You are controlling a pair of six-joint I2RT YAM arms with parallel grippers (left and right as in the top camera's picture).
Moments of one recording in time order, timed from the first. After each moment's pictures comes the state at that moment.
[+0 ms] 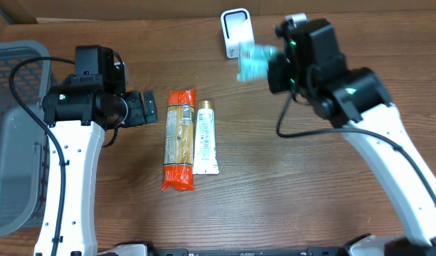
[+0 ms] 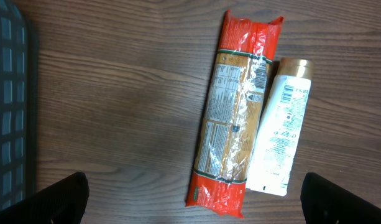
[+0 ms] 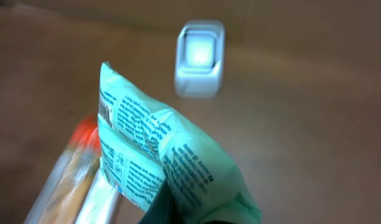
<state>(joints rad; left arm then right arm) 0.03 1.46 1.52 -1.26 0.01 -0.18 0.48 1.58 1.67 -0.81 0.11 0.19</state>
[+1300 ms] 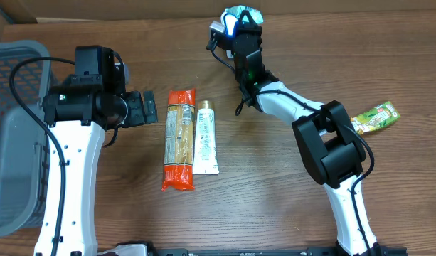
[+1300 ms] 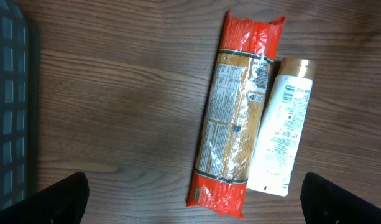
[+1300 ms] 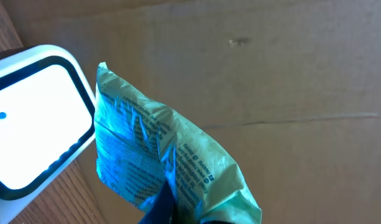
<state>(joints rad) 0.03 1.46 1.52 -1.26 0.01 -0.18 0.50 2.35 1.67 0.60 0.53 -1.37</state>
